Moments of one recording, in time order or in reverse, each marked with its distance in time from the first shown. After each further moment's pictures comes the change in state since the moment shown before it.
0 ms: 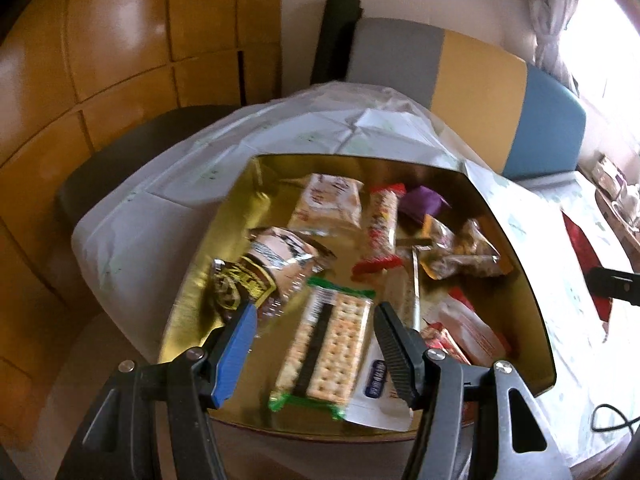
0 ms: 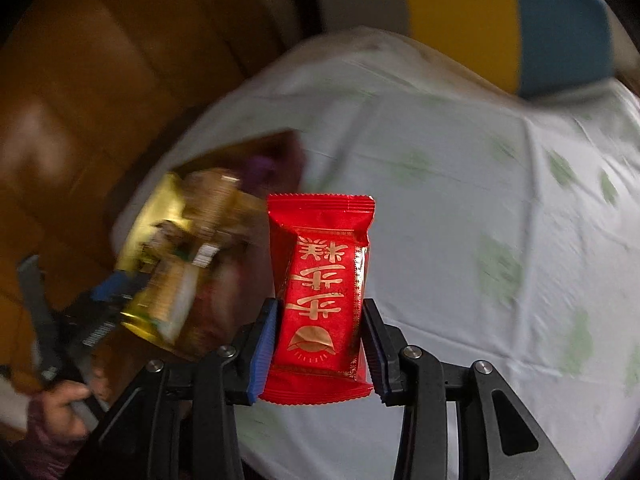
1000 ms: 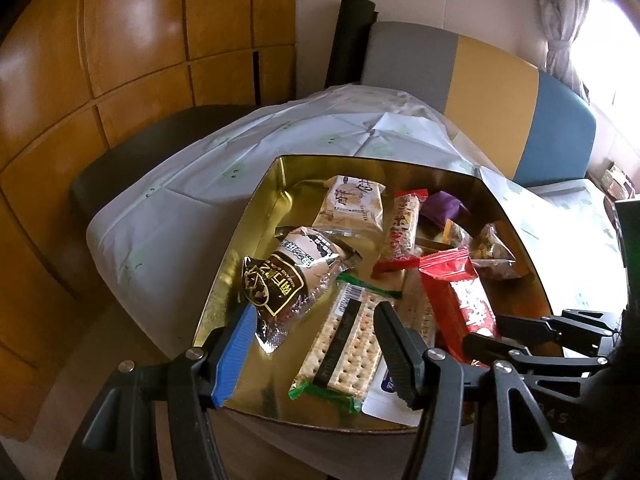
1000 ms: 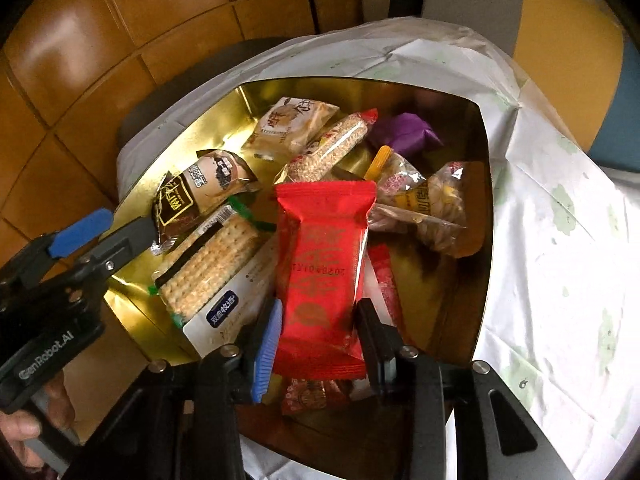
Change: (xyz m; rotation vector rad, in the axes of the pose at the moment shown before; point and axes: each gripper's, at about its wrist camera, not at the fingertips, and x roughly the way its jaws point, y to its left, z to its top) left arm -0.003 0.011 -0.004 -0.017 -0.002 0.029; right arm 0.109 0.114 -0.009 -0.262 0.115 -0.051
